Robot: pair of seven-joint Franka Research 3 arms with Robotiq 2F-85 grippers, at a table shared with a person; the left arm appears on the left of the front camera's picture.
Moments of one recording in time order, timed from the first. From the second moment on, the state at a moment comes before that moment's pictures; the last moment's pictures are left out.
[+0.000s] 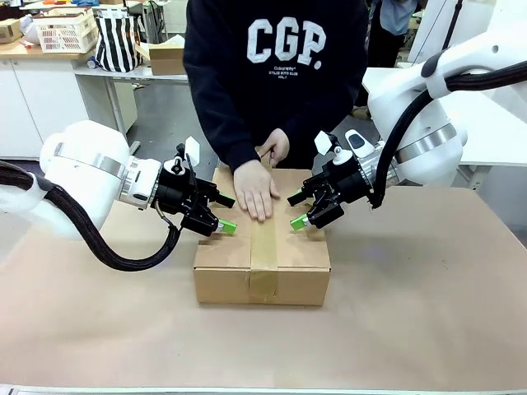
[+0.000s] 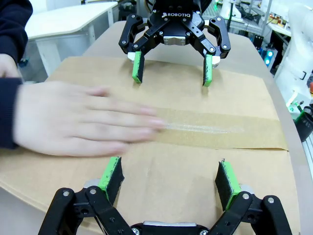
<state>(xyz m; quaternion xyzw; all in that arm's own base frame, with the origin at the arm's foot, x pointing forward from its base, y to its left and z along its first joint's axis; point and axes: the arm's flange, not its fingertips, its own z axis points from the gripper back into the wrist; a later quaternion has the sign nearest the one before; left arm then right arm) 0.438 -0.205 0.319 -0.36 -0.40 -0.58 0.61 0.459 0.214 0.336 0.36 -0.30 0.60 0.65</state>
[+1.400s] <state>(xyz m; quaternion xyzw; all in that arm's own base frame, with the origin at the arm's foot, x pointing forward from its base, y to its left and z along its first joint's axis) 0.438 -0.205 0.319 -0.36 -0.40 -0.58 0.61 0.459 0.214 0.337 0.36 -0.30 0.60 0.65</state>
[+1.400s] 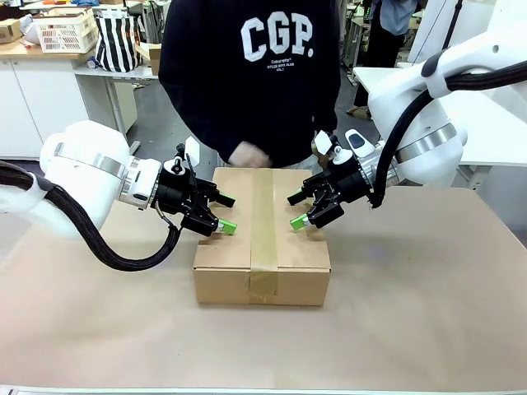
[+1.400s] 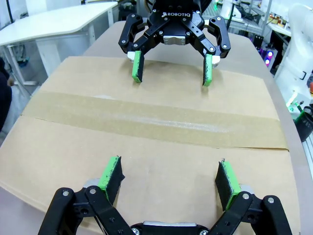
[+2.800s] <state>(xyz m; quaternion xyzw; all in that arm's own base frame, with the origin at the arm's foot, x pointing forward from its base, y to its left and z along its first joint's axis) 0.438 -0.205 0.319 -0.36 -0.40 -0.58 0.61 0.459 0.214 0.337 0.36 -0.30 0.60 0.65</state>
